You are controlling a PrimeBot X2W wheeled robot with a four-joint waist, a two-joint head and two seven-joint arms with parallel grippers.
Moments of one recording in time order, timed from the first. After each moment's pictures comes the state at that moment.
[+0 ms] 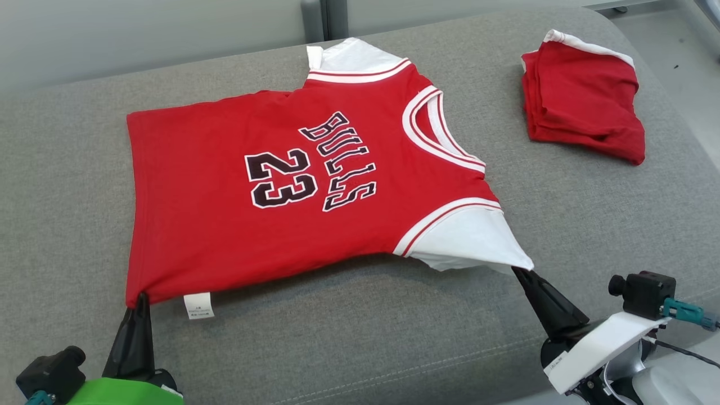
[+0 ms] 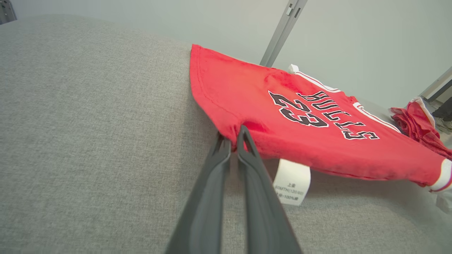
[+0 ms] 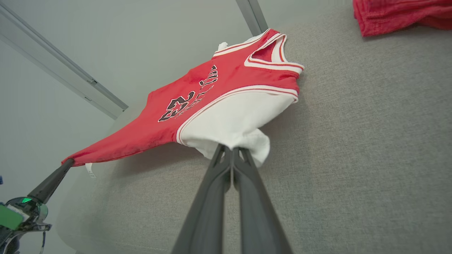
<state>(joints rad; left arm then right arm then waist) 0.09 0.11 -0.02 0.16 -0.57 -0.10 -0.25 0.08 -0.28 0.38 -0.01 0.75 0.12 -0.05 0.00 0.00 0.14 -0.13</state>
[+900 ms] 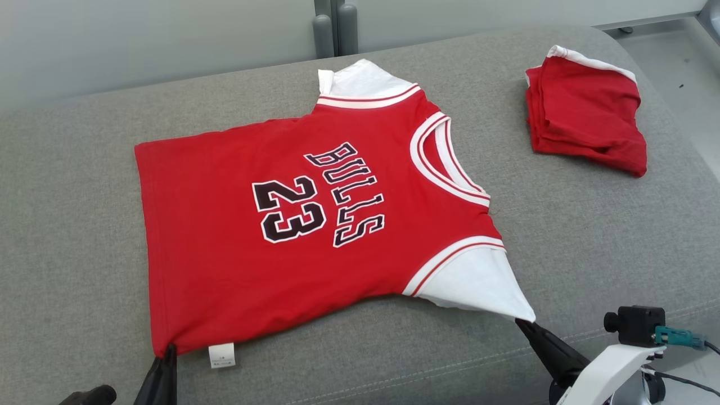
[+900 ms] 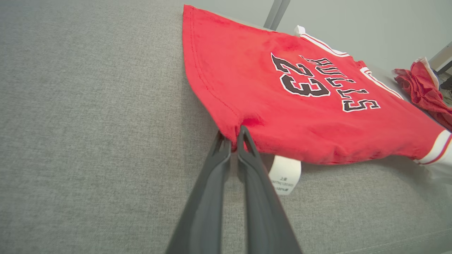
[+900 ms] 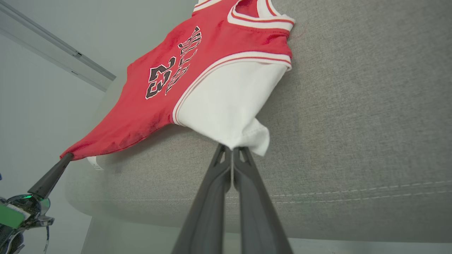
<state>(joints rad) 0.22 0.11 -0.07 0.13 -0.54 -0.09 -0.21 0.17 -0.33 0.38 -0.03 0.83 0.09 0.07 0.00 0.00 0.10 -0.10</state>
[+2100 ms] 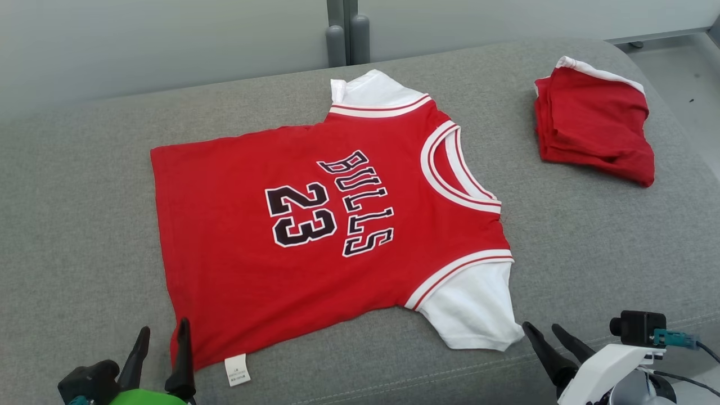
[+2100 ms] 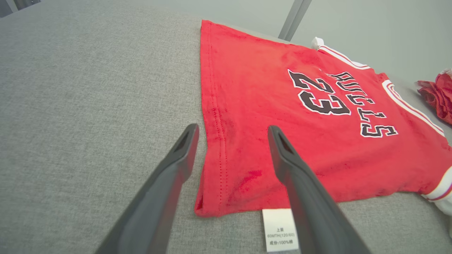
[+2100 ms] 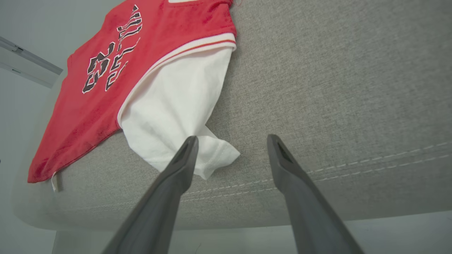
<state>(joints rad) 0.12 0.09 -0.07 0.24 -0.51 -0.04 -0.21 0.08 -0.29 0.38 0.30 0.80 0.10 0.03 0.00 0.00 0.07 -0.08</state>
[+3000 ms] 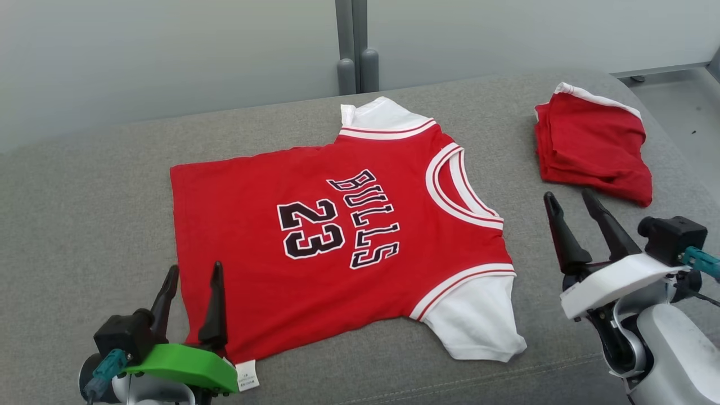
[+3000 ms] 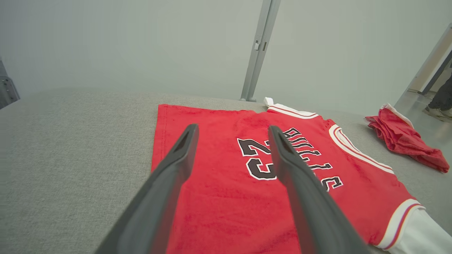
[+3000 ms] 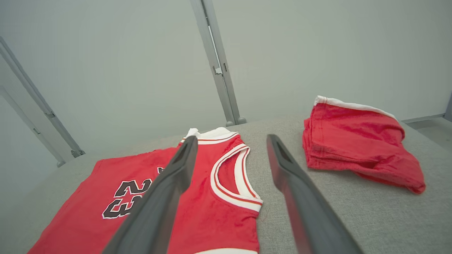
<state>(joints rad) 0.00 0.06 -0.18 0.15 -0.41 0.00 -0.23 -0.13 -0.30 0.32 0.19 0.60 0.01 -0.21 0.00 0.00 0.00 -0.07</state>
